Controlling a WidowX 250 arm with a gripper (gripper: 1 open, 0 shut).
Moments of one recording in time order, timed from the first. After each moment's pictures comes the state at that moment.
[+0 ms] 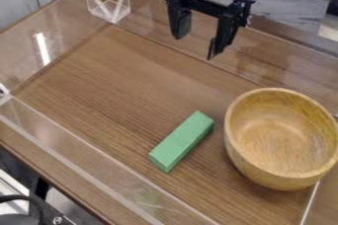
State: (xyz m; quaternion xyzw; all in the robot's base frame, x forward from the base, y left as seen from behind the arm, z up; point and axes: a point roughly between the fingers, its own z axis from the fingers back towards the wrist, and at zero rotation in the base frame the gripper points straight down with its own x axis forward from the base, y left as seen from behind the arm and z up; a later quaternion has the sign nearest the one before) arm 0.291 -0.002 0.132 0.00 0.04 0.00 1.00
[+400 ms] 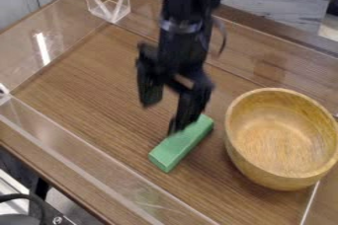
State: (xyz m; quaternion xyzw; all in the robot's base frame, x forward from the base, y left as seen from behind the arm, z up) arm 0.212 -0.019 0.079 0.00 0.07 -0.13 0.99
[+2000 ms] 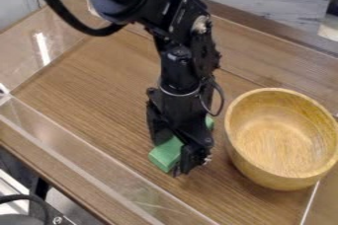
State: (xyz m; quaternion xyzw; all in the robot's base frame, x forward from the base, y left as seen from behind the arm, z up) arm 0.208 -0.025 0.034 -0.01 0.01 -0.15 0.99
